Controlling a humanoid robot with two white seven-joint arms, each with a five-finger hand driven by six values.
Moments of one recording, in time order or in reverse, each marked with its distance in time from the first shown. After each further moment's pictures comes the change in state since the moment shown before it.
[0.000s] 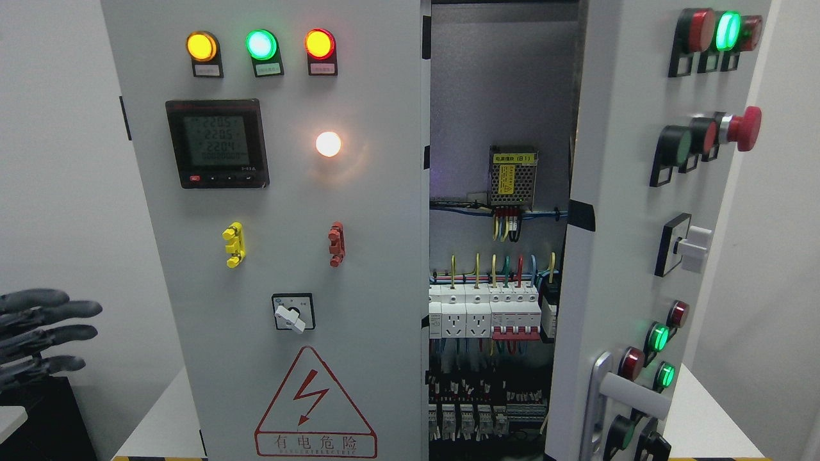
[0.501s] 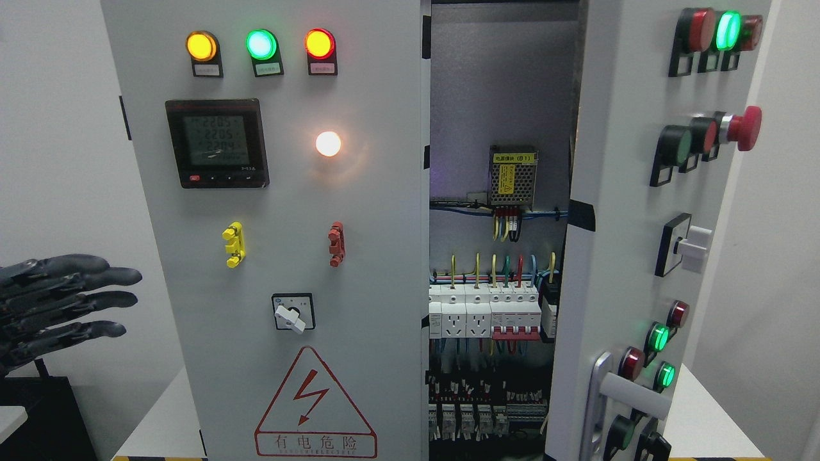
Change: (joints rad) left arm -0.655 -0.011 -0.639 0.020 -0.020 0.000 0.010; right arm 0.000 0.000 0.000 0.000 0.000 0.000 0.000
